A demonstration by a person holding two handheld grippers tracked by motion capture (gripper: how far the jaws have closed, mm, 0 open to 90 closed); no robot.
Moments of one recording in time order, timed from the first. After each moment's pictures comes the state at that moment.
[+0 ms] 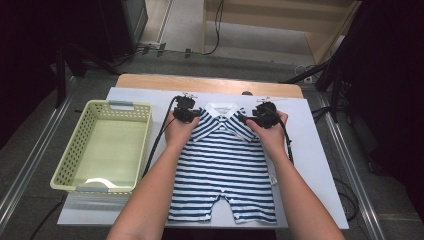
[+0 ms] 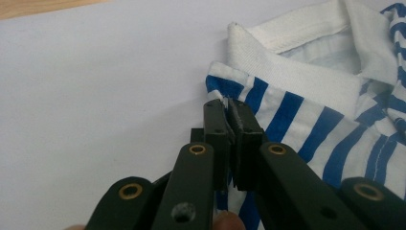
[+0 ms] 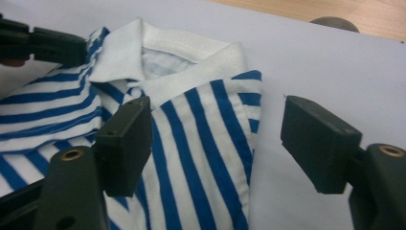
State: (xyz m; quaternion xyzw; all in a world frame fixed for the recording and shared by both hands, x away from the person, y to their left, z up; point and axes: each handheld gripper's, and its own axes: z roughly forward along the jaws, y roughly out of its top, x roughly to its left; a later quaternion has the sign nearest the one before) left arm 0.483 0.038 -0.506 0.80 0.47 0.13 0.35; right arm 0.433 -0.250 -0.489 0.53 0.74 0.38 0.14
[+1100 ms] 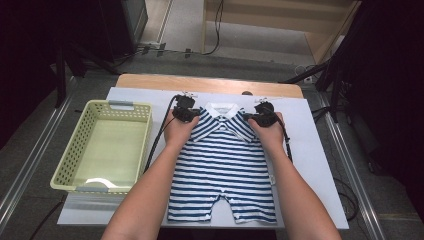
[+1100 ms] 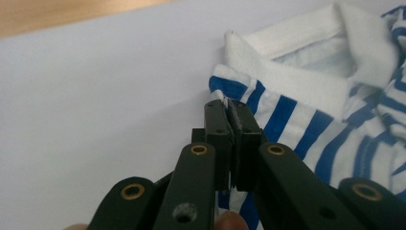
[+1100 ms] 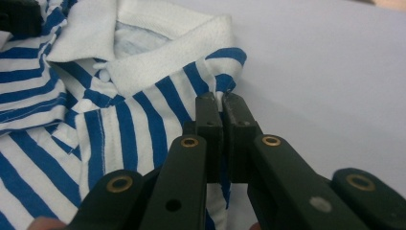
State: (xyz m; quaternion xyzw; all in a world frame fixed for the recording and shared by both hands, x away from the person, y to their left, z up) left arm 0.478 0.039 -0.492 0.79 0.46 0.15 0.37; right arm 0.450 -0.256 -0.507 0.52 0.76 0.36 0.13
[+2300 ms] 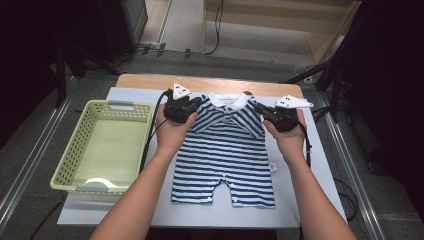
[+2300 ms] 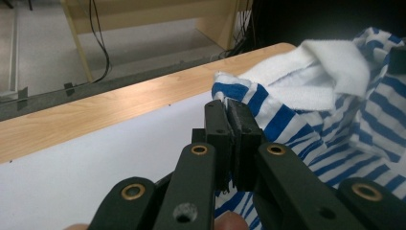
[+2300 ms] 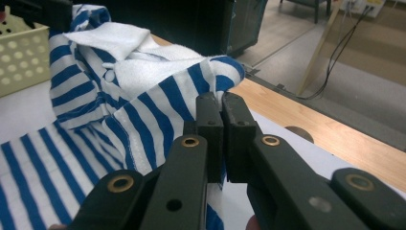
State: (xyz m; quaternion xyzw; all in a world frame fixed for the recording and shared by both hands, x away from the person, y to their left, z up) left arm 0.405 0.055 -0.412 0.76 0.38 0.21 0.48; right arm 0.372 -0.273 -0.432 0.38 0.74 0.48 0.27
